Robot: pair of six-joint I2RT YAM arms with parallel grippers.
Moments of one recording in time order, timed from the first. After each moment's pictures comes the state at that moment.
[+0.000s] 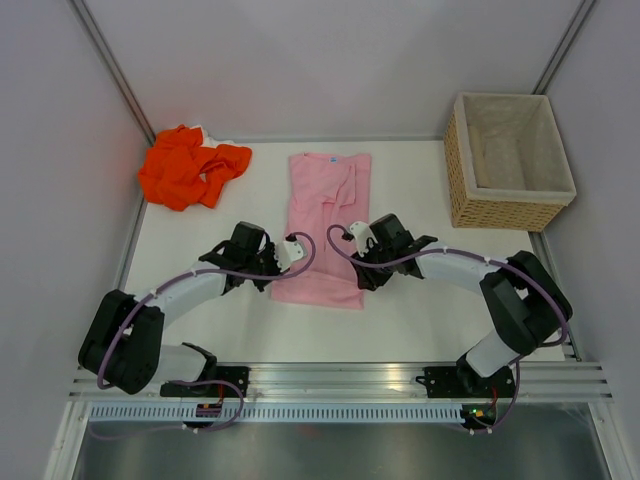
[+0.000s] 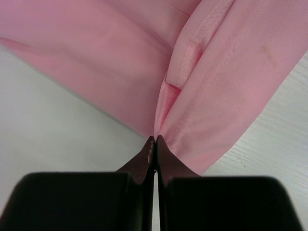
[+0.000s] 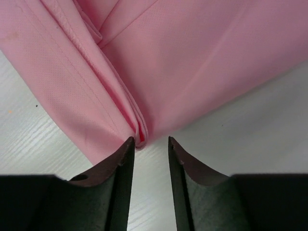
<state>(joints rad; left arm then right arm) -0.44 1.33 0.64 -0.24 0.31 0.64 0.60 1.59 0.83 -0.26 -0.32 -0.13</state>
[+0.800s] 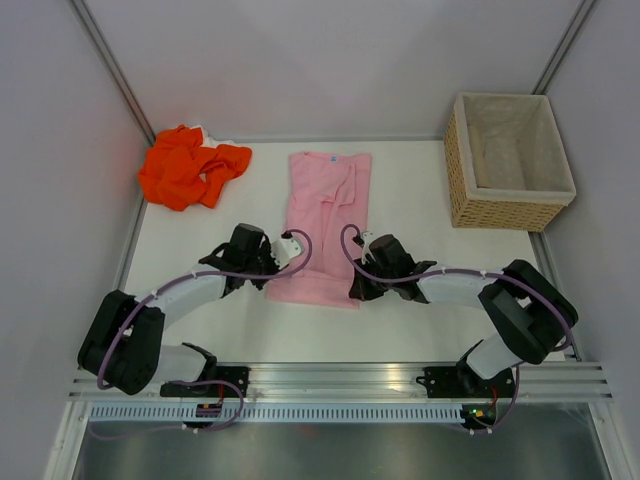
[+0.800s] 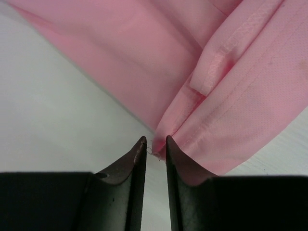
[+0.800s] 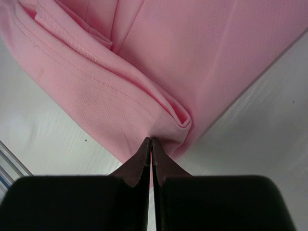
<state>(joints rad) -0.44 1.33 0.61 -0.18 0.22 0.58 0.69 1.54 0.62 0.06 -0.26 0.41</state>
